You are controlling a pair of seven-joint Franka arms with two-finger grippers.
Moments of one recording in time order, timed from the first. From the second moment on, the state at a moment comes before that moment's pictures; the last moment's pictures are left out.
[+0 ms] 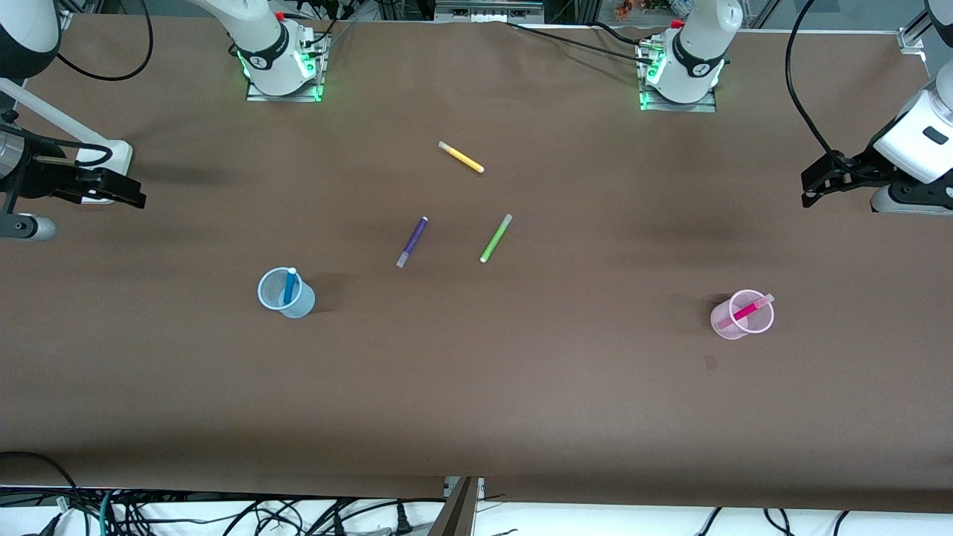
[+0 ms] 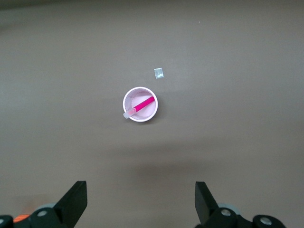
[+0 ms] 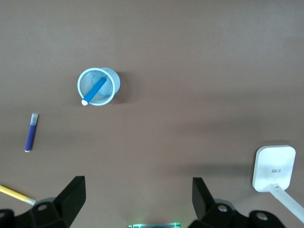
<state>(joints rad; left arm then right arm) 0.02 -0.03 -0.05 -1.70 0.05 1.71 0.04 0.42 0.18 -0.46 -1.45 0.06 1.46 0.03</state>
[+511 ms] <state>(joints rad) 0.02 -0.02 -0.06 -1.68 0.05 1.68 0.04 0.32 0.17 -0.36 -1.45 0.06 1.42 0.03</state>
